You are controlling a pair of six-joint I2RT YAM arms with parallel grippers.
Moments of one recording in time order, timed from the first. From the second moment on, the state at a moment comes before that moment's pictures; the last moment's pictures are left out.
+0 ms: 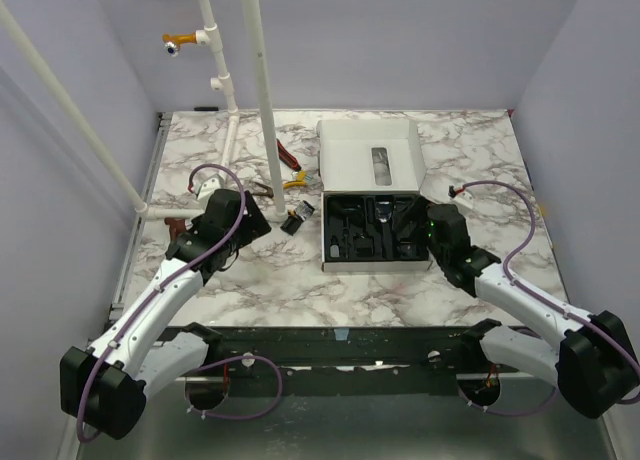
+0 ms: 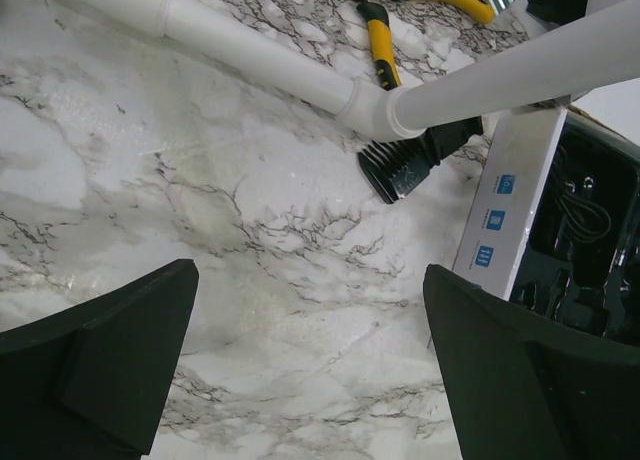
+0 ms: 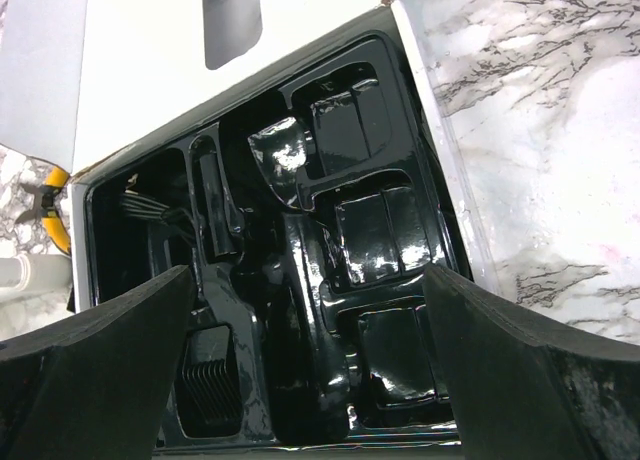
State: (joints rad) left arm -0.41 0.96 0.76 -0.55 -0.30 -0.78; right arm 0.50 1.05 0.50 0.04 0.37 0.76
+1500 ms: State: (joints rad) left arm -0.43 0.73 0.43 -0.22 0.08 -0.85; right arm 0.26 1.24 0.60 -0.09 0.23 0.69
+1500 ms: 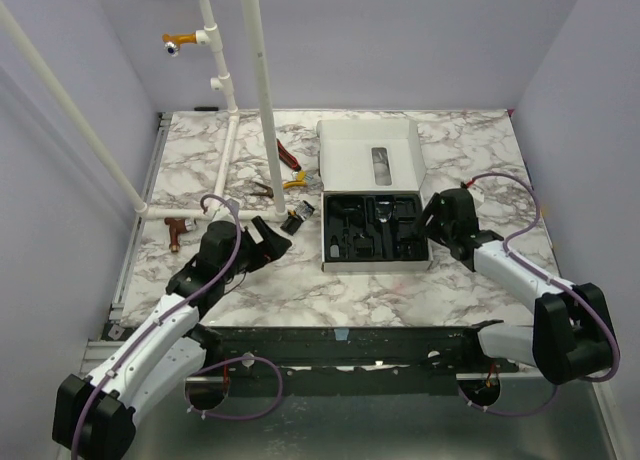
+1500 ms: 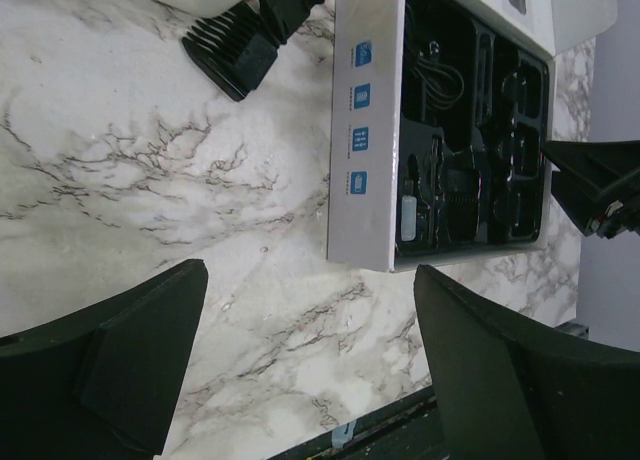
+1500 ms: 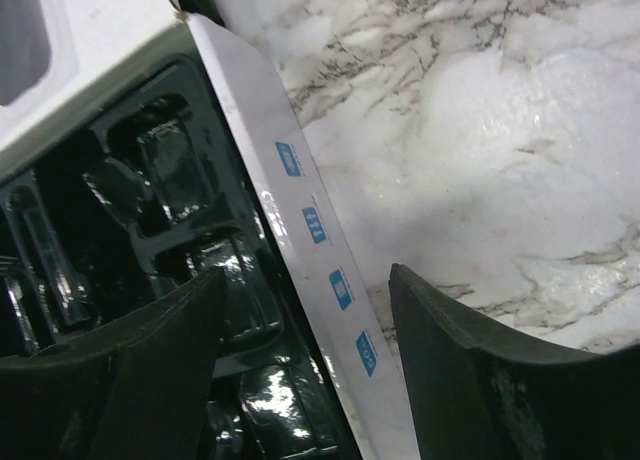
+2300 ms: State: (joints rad) left arm -0.67 1.27 0.63 -0.09 0.07 -0.78; right arm 0.26 1.09 0.47 -0.15 0.18 0.77
